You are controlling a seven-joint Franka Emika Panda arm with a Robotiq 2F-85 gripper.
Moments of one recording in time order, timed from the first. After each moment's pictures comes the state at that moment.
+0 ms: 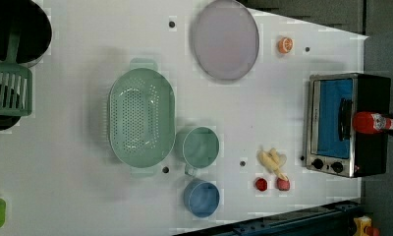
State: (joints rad) arm -0.11 0.12 -0.55 -2.03 0.07 0.66 0.02
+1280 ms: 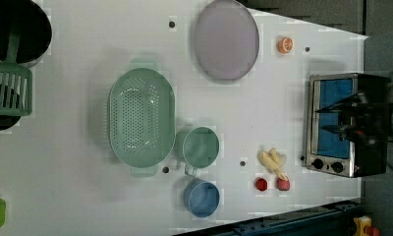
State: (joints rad) arm -0.02 -0.07 -0.02 -2.28 0.00 0.58 0.40
